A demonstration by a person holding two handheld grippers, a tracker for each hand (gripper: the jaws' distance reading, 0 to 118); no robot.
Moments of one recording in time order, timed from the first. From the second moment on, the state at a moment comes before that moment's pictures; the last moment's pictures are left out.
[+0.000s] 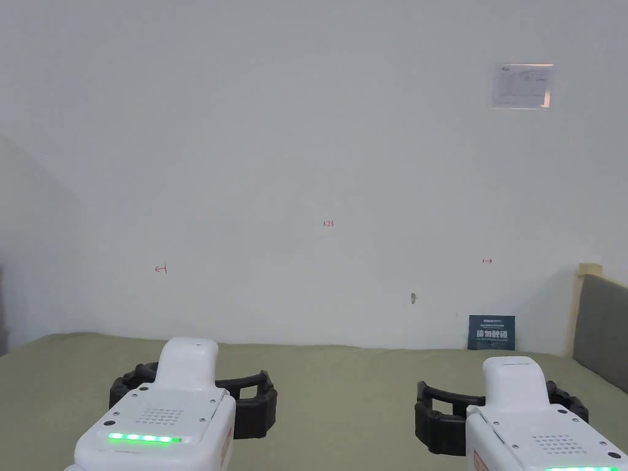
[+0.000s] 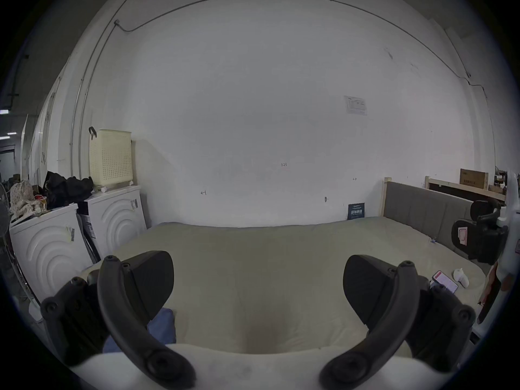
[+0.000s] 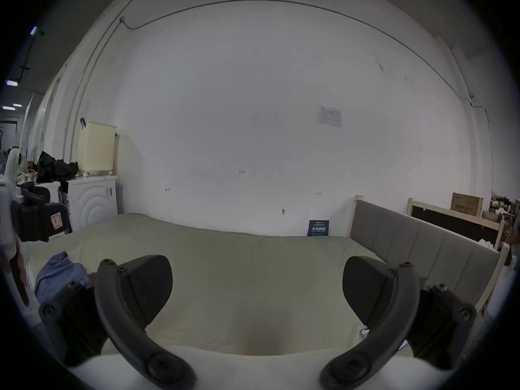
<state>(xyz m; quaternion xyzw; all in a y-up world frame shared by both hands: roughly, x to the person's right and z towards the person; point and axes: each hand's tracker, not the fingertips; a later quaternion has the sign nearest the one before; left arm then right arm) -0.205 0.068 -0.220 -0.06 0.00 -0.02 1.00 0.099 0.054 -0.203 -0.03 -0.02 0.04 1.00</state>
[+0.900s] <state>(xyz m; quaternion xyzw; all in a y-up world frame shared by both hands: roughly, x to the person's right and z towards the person) -0.207 0.065 -0.226 -0.08 0.00 -0.03 1.00 0.103 0.050 -0.208 -0.04 -0.02 0.03 1.00</state>
